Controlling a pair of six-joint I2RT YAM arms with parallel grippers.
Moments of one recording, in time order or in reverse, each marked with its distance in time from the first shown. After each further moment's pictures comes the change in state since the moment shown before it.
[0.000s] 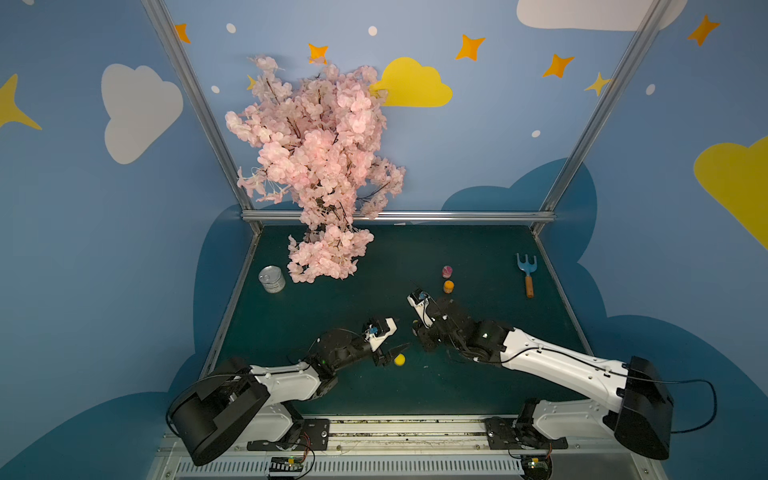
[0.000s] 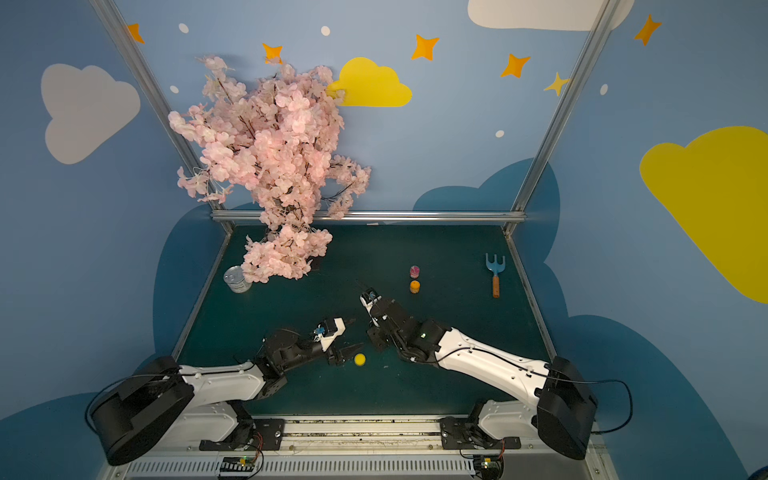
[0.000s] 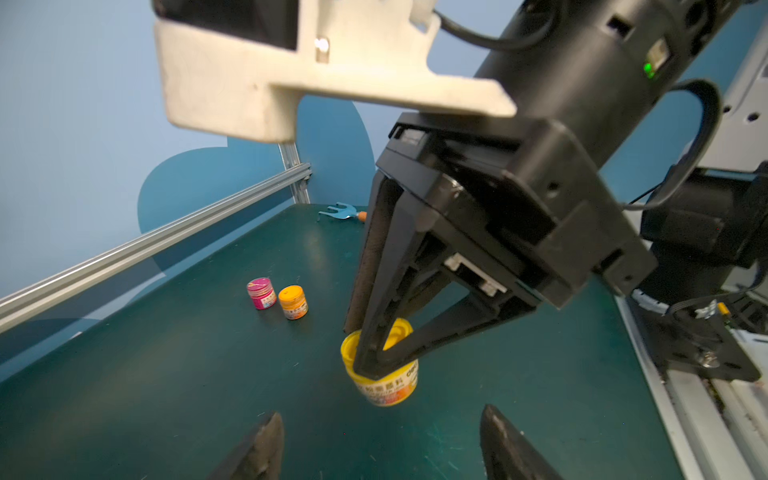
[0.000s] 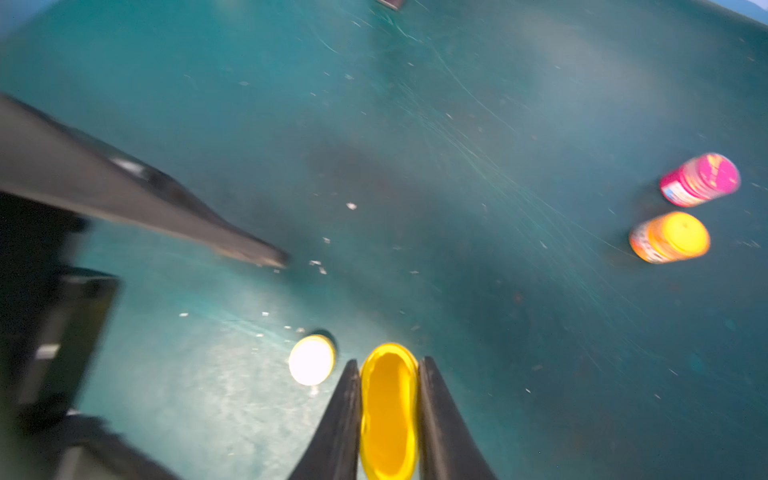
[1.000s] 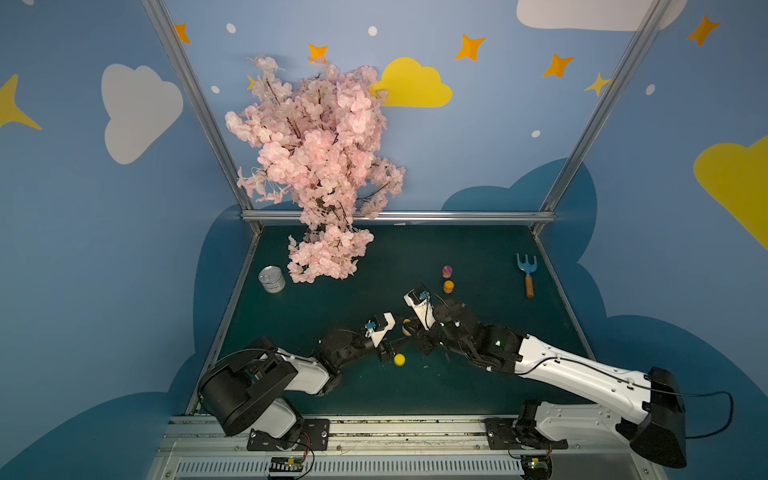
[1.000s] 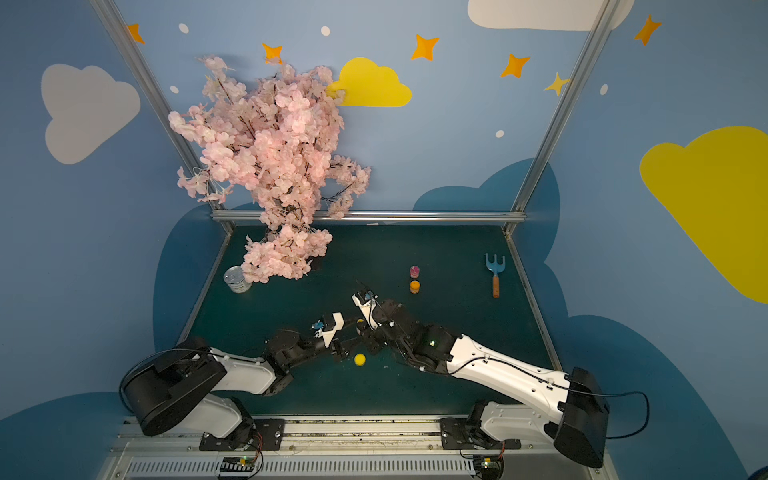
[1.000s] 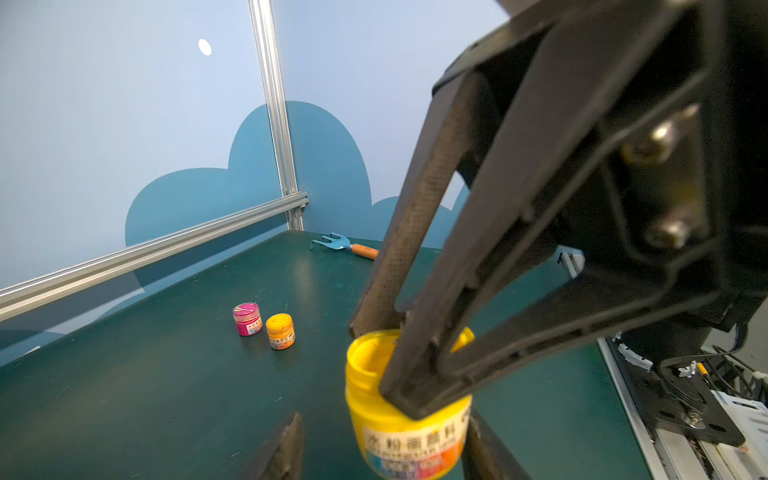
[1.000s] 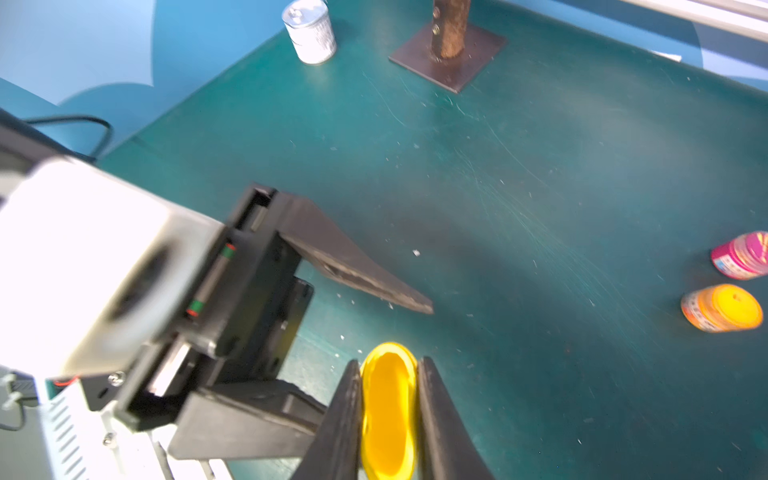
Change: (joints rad) left arm 0.009 0.173 0.008 0.264 0.028 -0.121; right arm 0.074 -0.090 0.022 0.060 -0.045 0.005
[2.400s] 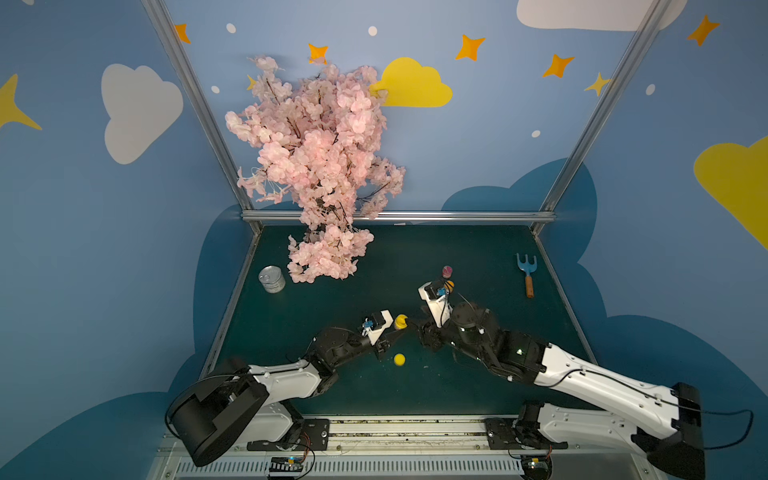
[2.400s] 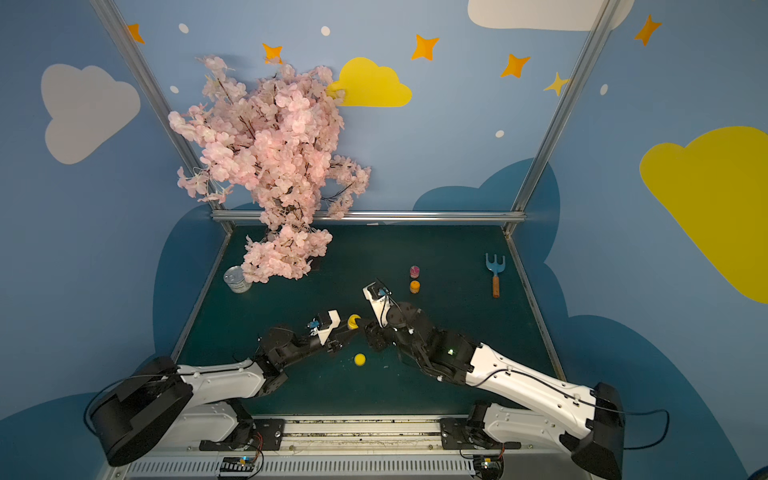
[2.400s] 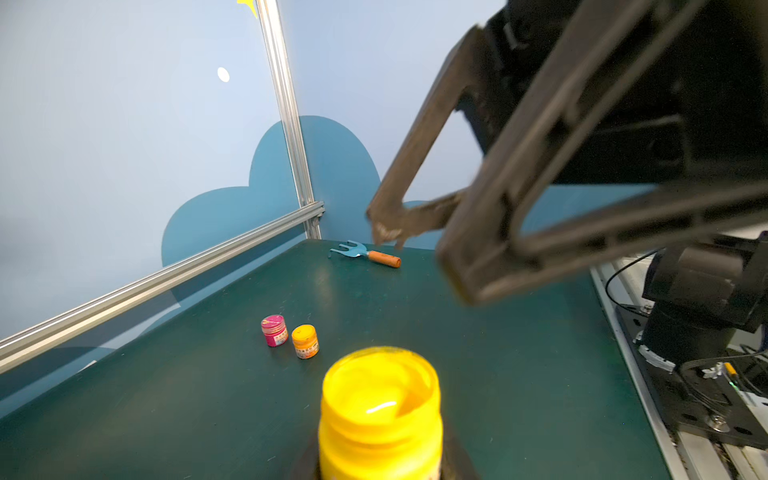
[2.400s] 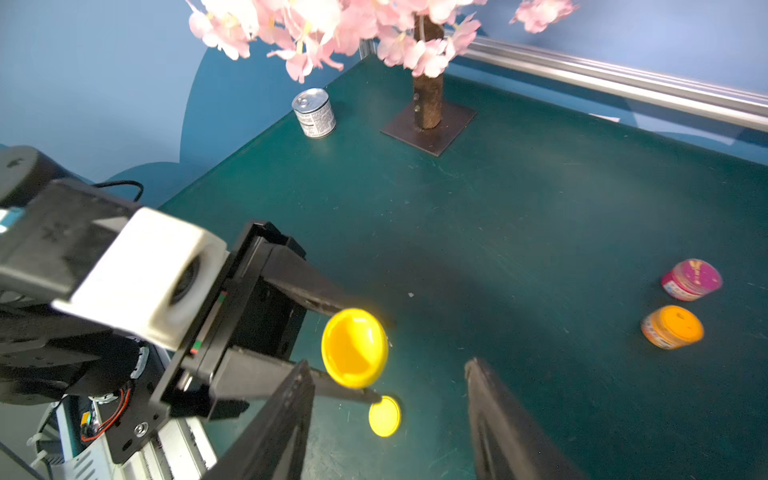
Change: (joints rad) left arm 0.013 -0.207 0.017 -0.238 -0.045 0.090; right arm 0.020 -0.195 -0.051 0.031 0.109 0.033
